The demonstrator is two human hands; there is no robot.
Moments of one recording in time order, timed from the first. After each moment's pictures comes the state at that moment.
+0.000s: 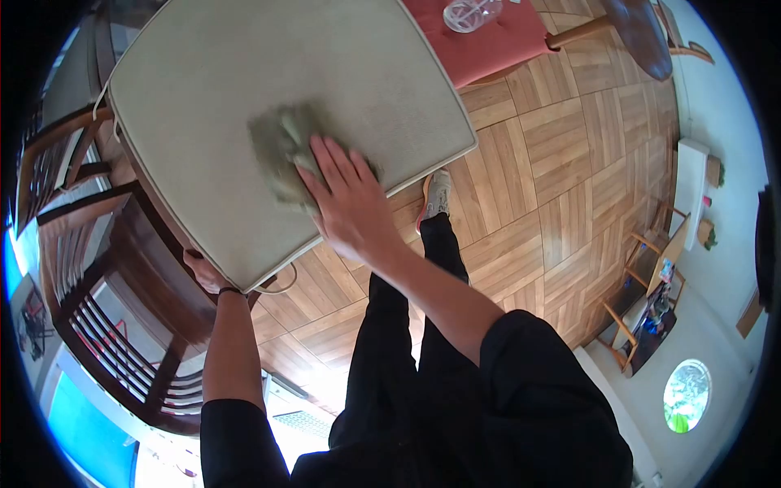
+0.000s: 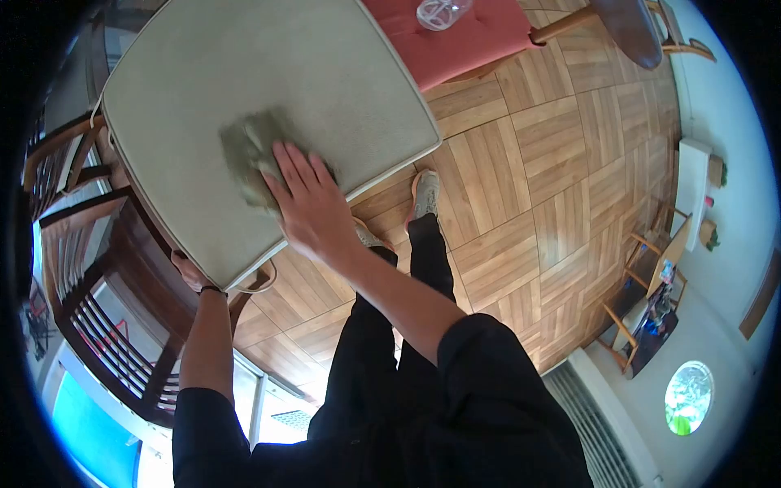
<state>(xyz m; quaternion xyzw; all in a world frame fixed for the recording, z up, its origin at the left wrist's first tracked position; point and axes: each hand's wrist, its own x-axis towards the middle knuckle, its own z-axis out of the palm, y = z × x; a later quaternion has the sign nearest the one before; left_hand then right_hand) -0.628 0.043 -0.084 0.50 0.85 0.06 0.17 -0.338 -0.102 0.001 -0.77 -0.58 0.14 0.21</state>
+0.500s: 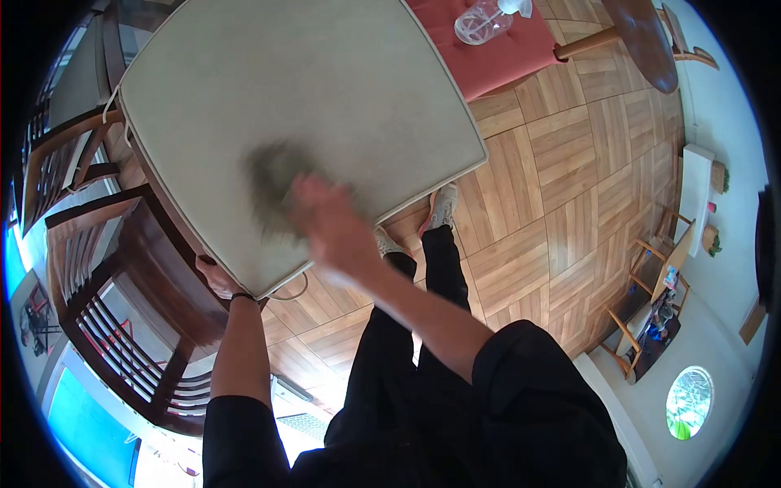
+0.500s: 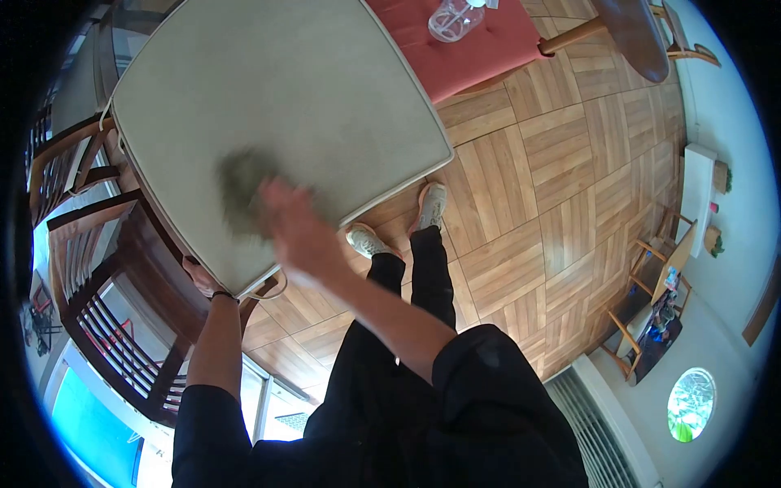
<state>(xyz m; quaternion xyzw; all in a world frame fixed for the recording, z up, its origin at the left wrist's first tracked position) -0.617 0.046 -0.070 0.47 0.86 0.03 0.19 -0.382 -0.091 -0.015 -0.75 -0.56 0.23 0.28</state>
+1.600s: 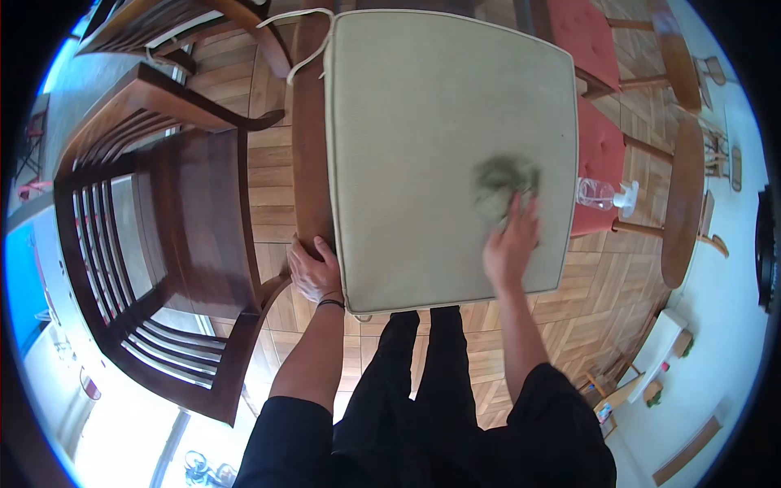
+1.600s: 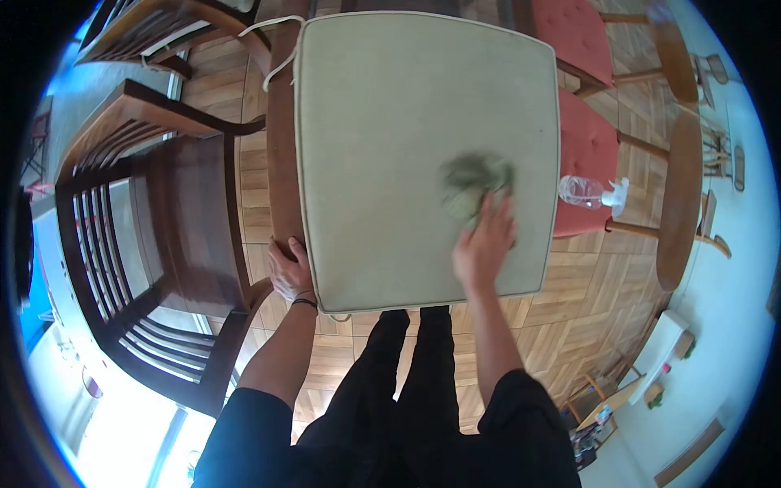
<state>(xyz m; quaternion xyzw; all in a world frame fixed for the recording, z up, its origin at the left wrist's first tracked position) -0.609 0.041 -0.075 0.54 0.83 0.12 0.08 -0.288 0.001 0.004 -0.84 -0.53 0.05 0.06</state>
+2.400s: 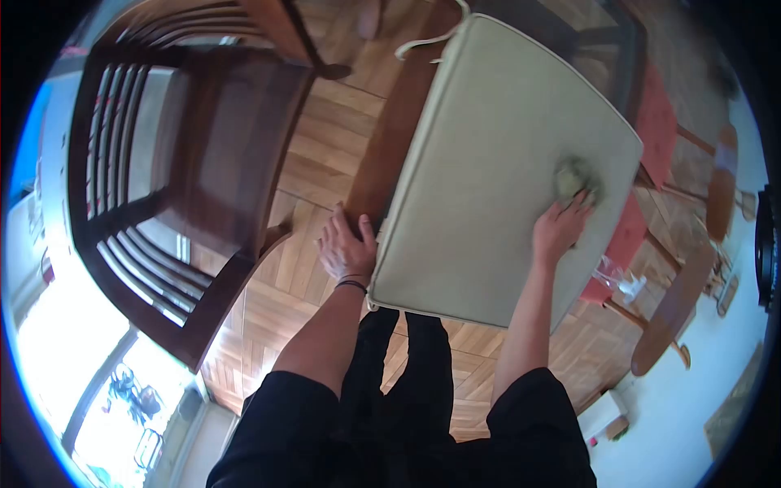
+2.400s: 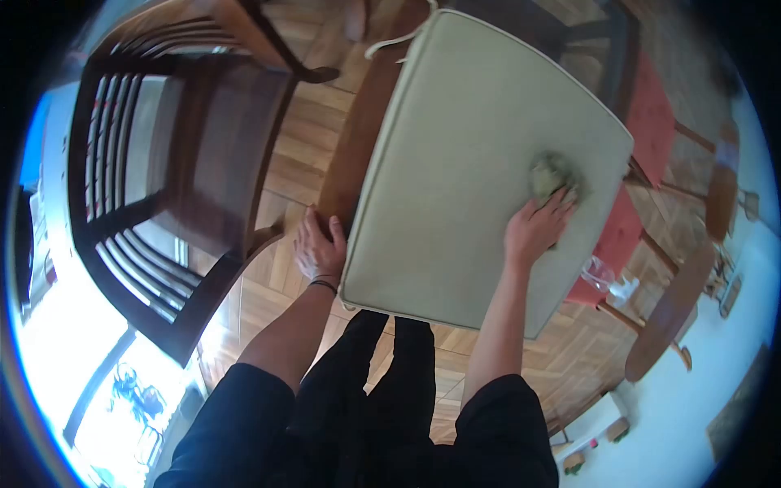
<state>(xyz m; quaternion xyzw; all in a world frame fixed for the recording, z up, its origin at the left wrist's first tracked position) -0.606 0.046 -0.060 0.52 0.84 0.08 0.10 -0.264 0.125 -0.031 -0.86 -0.50 0.00 0.07</state>
